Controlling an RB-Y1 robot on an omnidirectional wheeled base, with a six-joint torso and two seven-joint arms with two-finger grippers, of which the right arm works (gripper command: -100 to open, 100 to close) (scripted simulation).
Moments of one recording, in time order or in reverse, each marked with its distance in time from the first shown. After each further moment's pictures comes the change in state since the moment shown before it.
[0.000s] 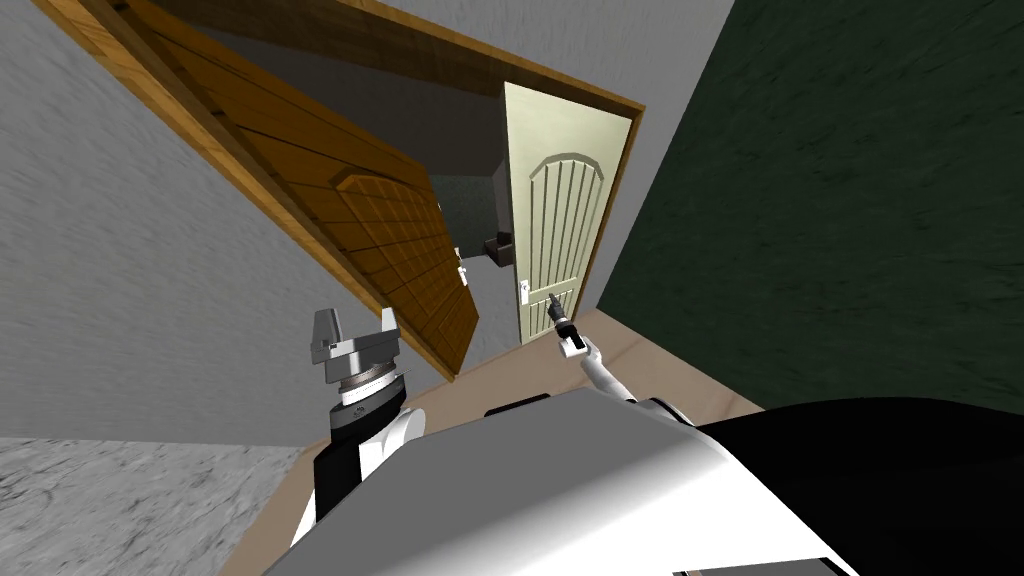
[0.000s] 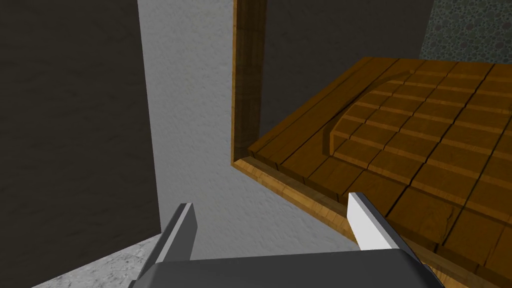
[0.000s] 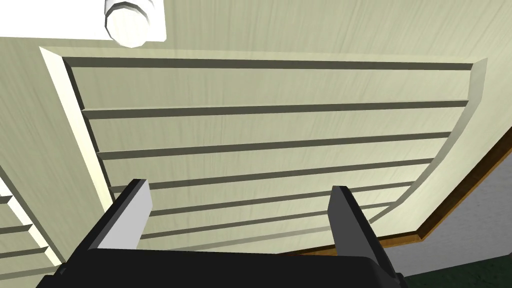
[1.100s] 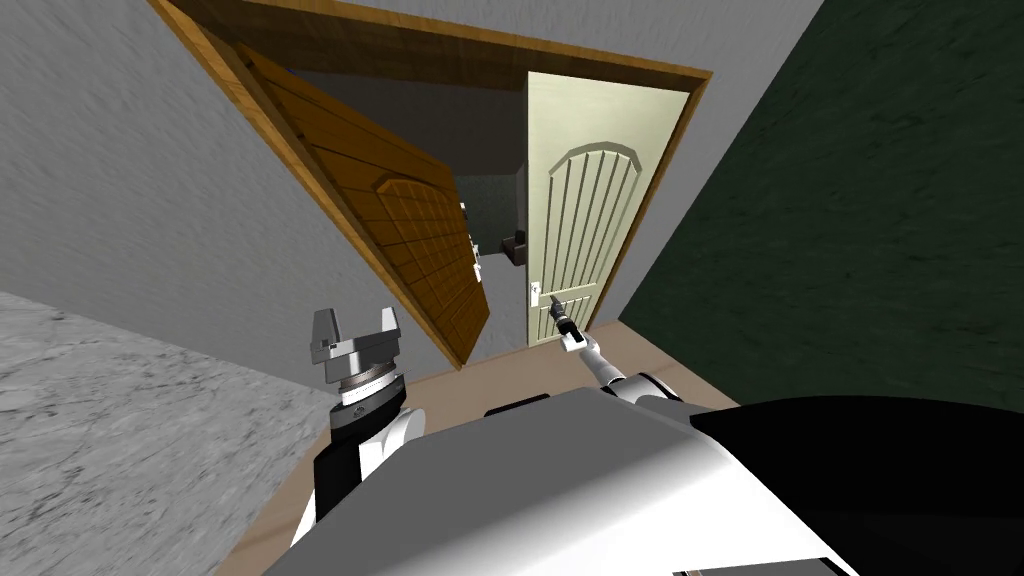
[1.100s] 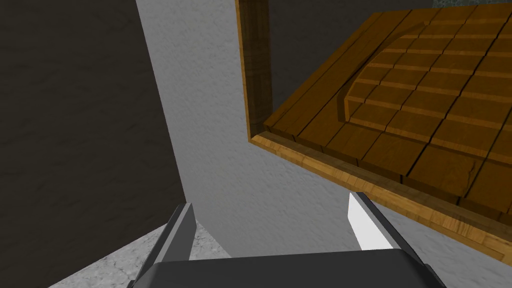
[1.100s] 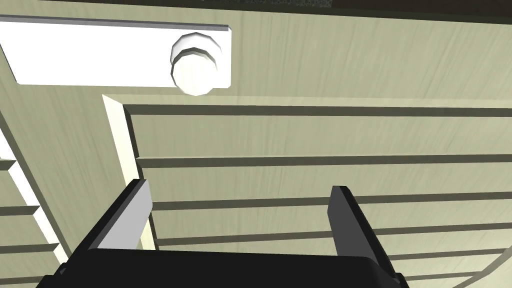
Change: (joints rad) arm -0.156 -0.061 0.004 0.298 -0.032 0.006 -0.056
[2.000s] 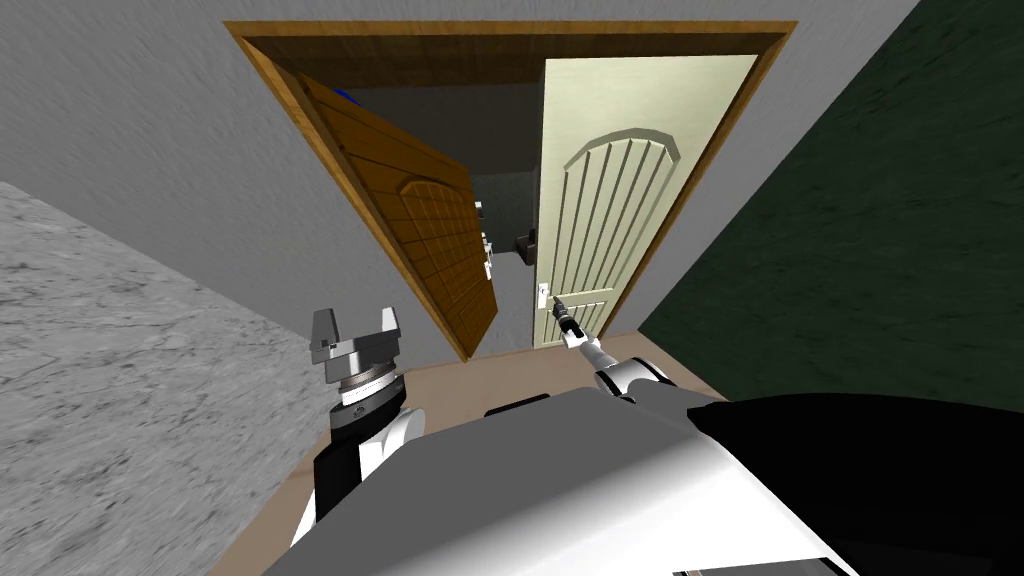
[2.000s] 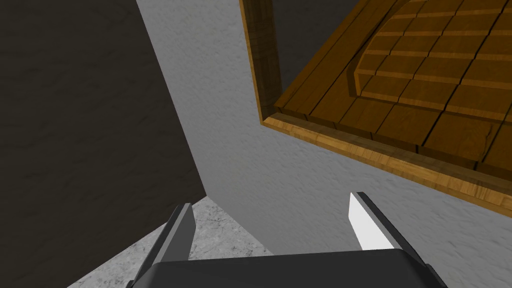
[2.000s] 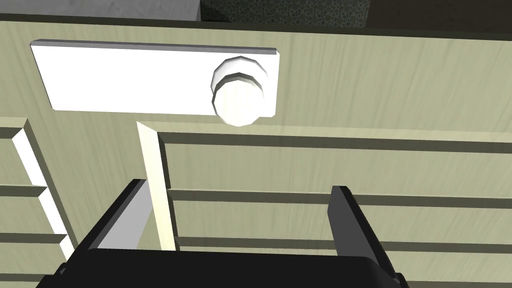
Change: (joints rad) arm -0.113 -0.041 0.003 0.220 -0.023 0.008 -0.039
